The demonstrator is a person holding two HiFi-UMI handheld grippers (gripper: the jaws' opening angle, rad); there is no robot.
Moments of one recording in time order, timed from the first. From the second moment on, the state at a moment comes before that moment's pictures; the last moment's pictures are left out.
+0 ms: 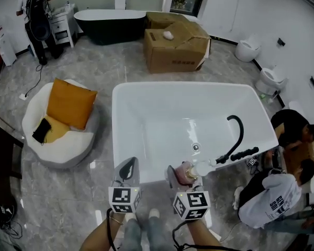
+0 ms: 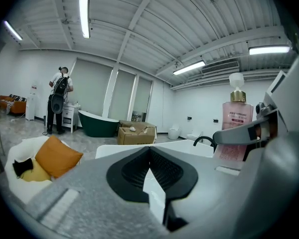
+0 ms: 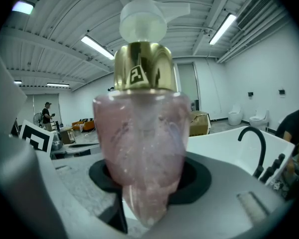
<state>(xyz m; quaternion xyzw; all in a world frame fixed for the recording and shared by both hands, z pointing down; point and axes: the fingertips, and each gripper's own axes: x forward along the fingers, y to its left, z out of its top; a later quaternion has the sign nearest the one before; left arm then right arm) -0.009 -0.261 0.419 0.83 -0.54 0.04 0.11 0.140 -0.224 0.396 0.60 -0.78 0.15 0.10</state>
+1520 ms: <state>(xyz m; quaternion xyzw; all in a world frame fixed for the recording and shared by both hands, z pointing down) -0.033 -0.260 0.593 0.82 -0.53 0.11 0.18 0.131 -0.251 0.590 0.59 -0.76 0.22 0.15</state>
